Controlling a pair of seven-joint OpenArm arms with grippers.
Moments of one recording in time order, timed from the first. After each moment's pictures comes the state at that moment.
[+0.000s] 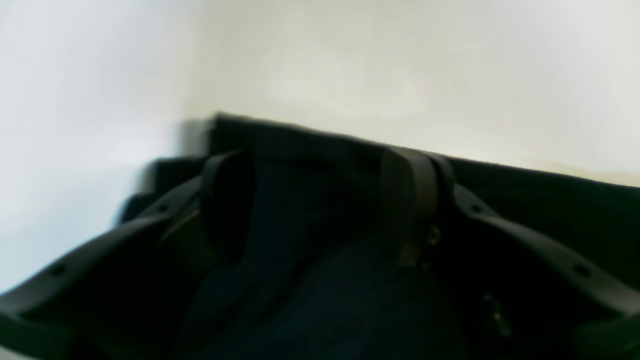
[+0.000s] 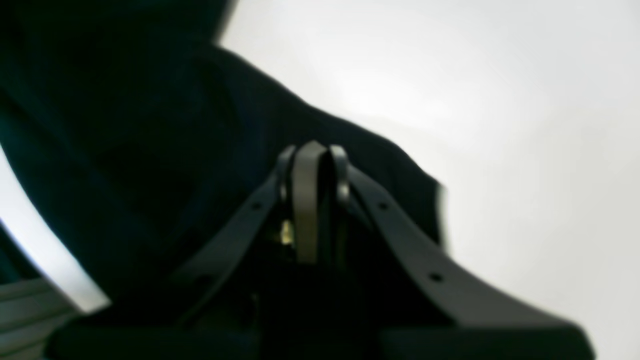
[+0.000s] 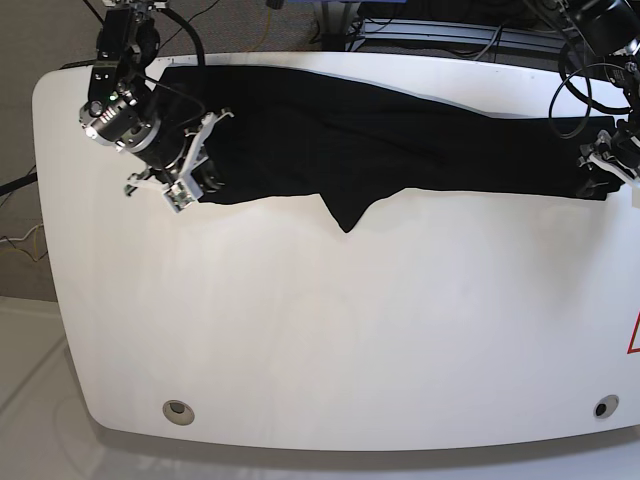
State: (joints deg) left arm 5.0 -25.2 -41.5 70.9 -32.7 -41.5 45.4; right arm -14.1 11.9 14.1 112.1 23.2 40.8 -55.8
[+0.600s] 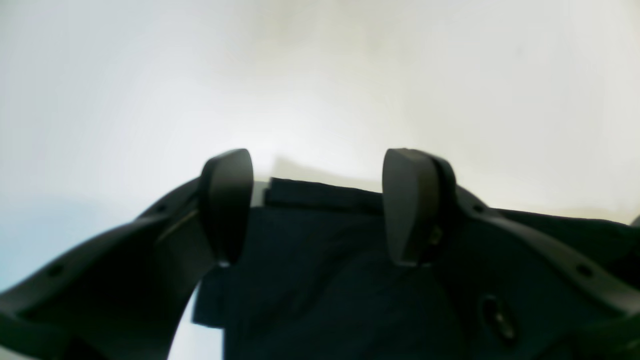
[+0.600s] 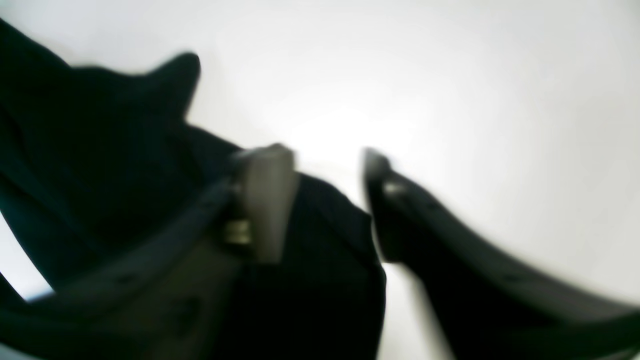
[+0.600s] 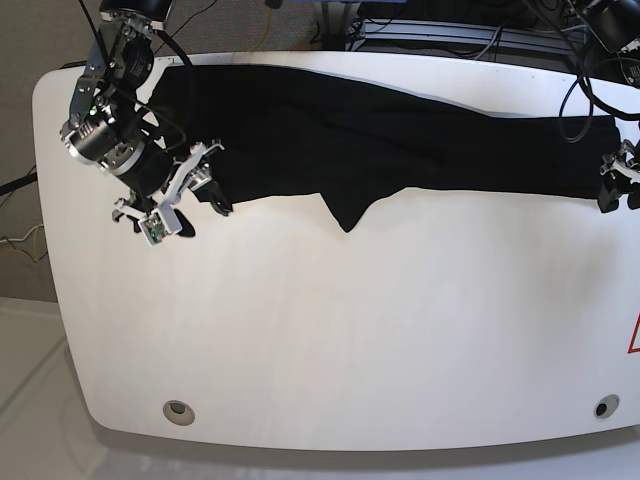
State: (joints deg) left arm 6.7 -26.4 -46.6 79.8 -37.5 -41.7 48.5; right arm -8.7 9.9 19.4 114.5 31.2 40.1 -61.4
